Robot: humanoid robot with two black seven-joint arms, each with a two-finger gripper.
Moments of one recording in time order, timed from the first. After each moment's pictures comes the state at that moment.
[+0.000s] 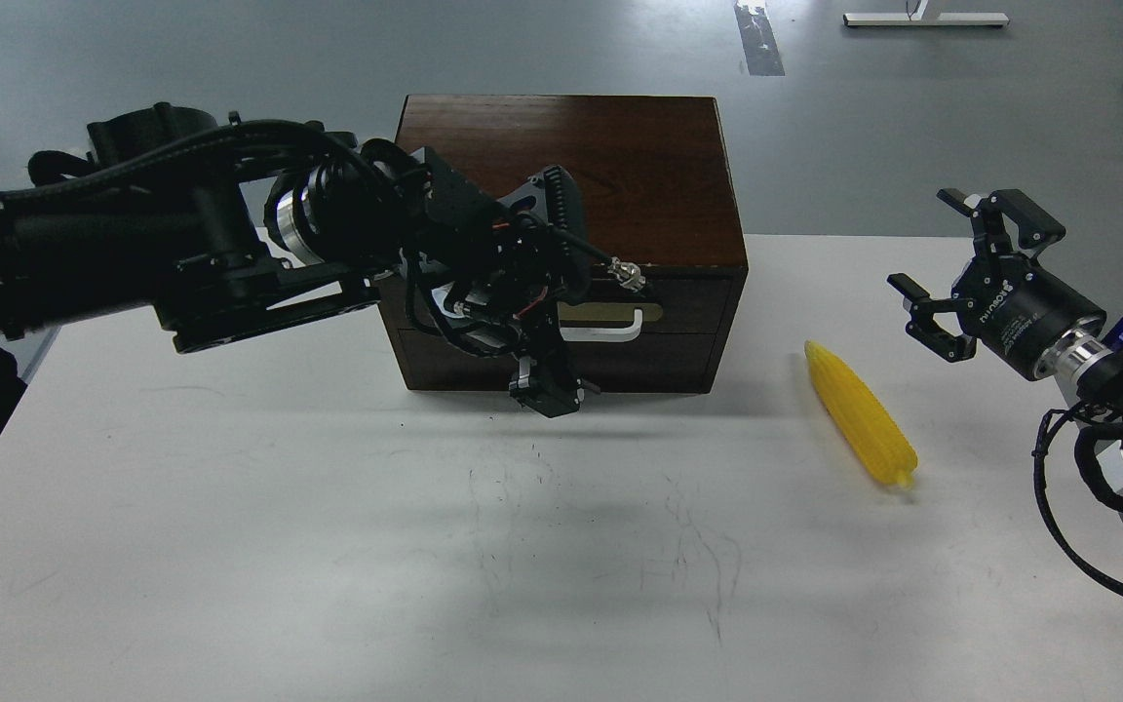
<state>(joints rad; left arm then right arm) -1.49 0.27 0.08 -1.19 2.09 -0.49 -0.49 0.83 -0.77 0.07 0.98 0.15 0.41 0.49</state>
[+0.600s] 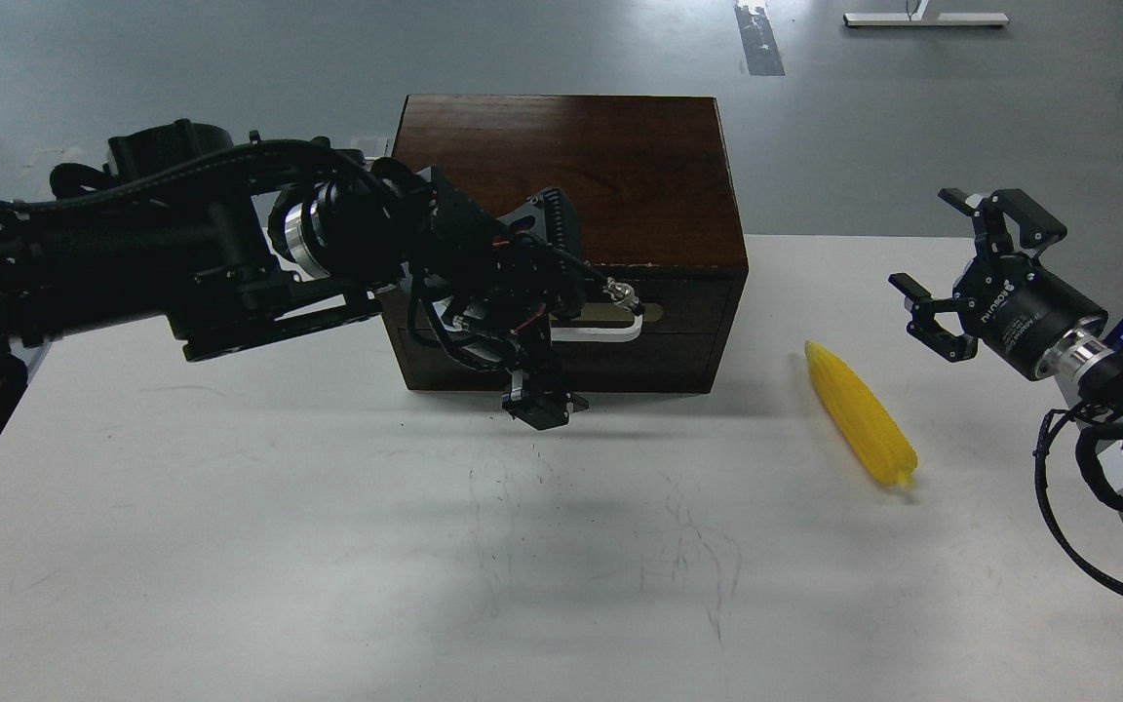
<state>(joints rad) -1.48 0.25 0.13 -1.16 2.09 -0.49 -0.49 0.83 -0.77 0.07 0.98 0.15 0.40 0.49</state>
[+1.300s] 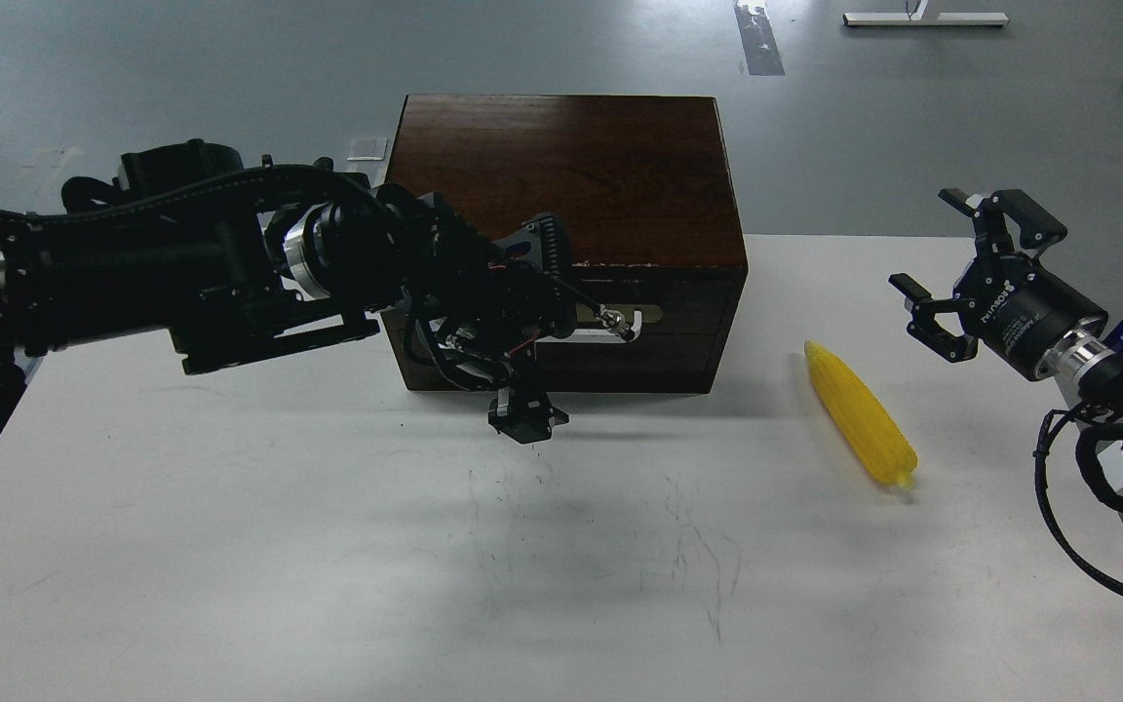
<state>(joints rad) -1.47 0.25 0.18 -1.19 2.09 -0.49 -0.49 0.83 -0.77 0.08 0.98 0.15 0.40 0.49</state>
